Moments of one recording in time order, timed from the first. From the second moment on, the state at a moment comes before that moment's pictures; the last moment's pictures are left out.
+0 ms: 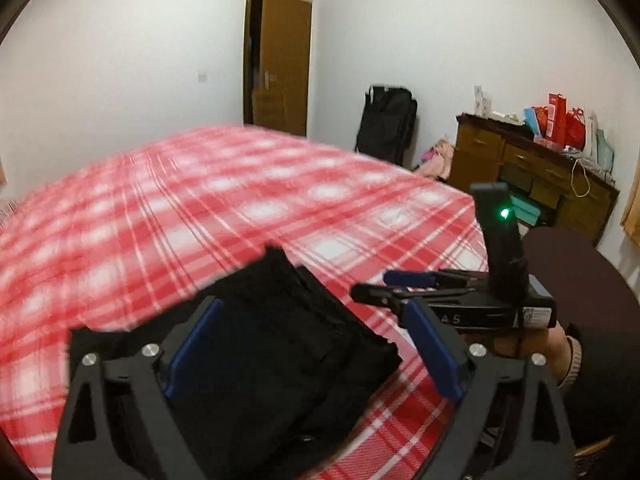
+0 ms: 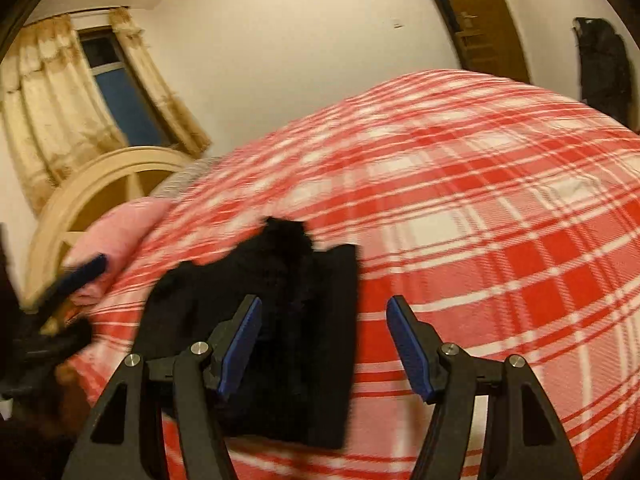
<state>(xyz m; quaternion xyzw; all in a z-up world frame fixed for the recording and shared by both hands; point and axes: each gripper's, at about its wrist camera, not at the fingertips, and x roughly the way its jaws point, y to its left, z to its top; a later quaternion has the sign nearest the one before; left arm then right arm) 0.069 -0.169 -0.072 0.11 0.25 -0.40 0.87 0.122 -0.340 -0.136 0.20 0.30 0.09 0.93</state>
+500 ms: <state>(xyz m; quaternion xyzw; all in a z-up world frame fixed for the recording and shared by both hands) 0.207 -0.034 -0.135 0.05 0.36 -0.14 0.92 0.124 -0.285 -0.141 0.14 0.37 0.12 0.91</state>
